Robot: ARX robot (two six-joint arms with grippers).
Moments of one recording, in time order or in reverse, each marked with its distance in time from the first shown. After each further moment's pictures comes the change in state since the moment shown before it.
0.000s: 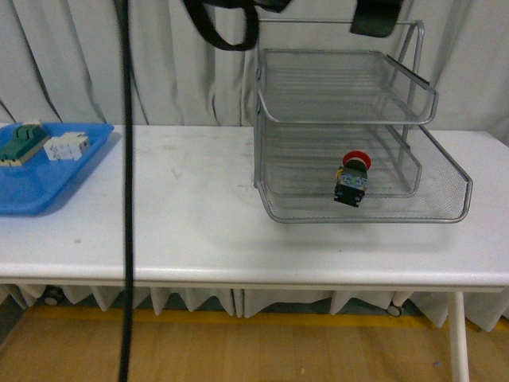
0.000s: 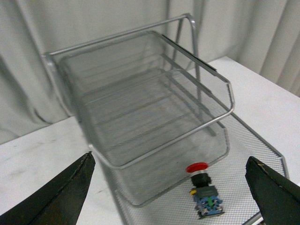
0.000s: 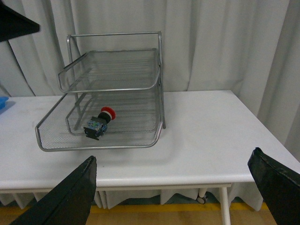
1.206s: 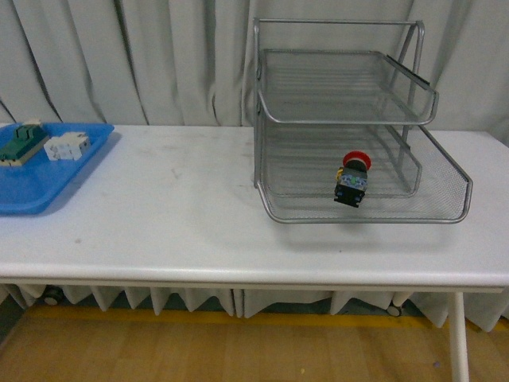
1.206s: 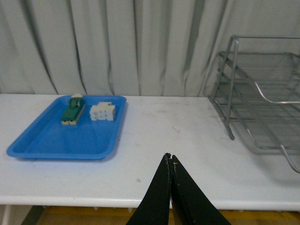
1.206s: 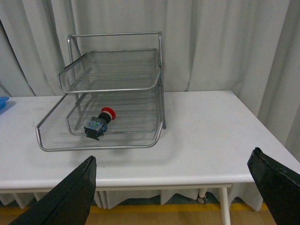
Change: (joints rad) left arm 0.476 -1.142 -1.258 0.365 -0.018 -0.080; right arm 0.000 0.000 0.000 0.000 -0.002 0.000
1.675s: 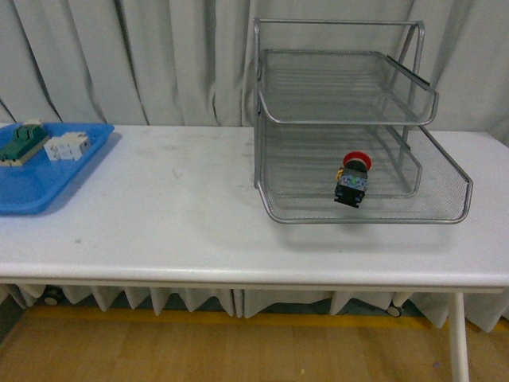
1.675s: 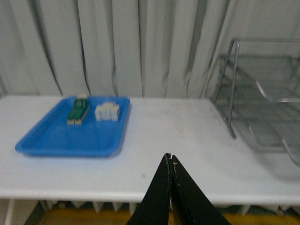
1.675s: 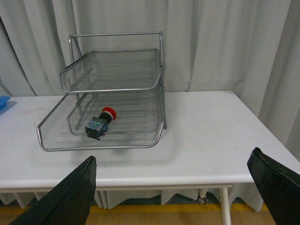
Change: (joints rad) left arm 0.077 -0.189 -0.084 -0.082 0.079 -0.001; right arm 0.000 0.000 0.000 0.000 0.000 0.000
